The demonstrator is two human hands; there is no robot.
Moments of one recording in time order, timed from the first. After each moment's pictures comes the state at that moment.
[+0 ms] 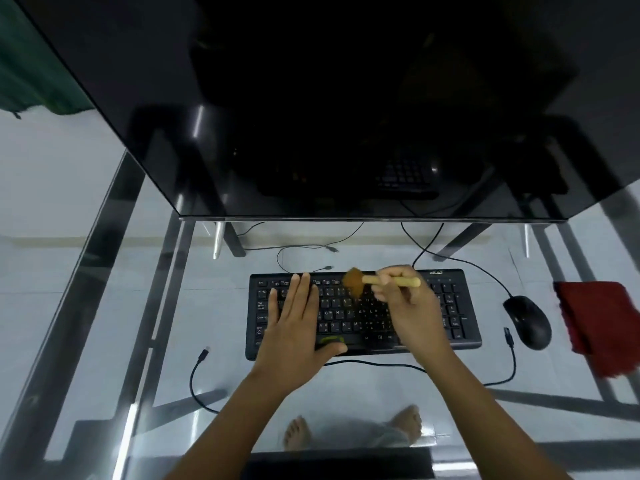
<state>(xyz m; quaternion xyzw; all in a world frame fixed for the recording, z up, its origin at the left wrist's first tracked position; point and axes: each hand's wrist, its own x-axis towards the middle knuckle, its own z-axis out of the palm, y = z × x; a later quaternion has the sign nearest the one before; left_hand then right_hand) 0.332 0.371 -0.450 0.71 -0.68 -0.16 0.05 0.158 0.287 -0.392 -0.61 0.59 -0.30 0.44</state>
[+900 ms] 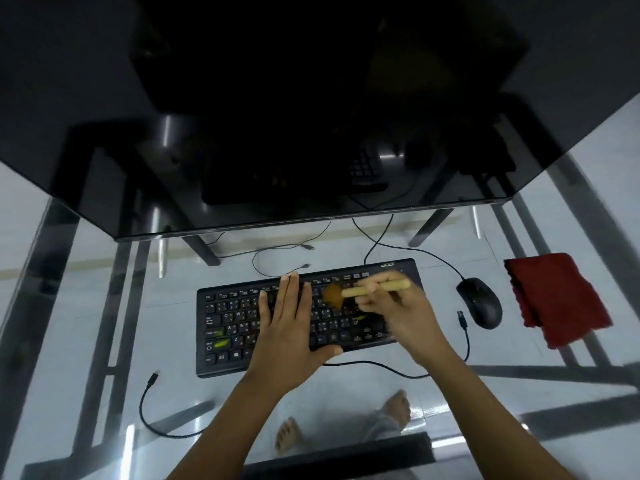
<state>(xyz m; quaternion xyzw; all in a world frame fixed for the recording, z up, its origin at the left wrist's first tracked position) 0.275 0.342 -0.443 0.69 -0.70 -0.18 0.04 0.091 0.277 -0.389 -0.56 0.58 -0.30 0.51</state>
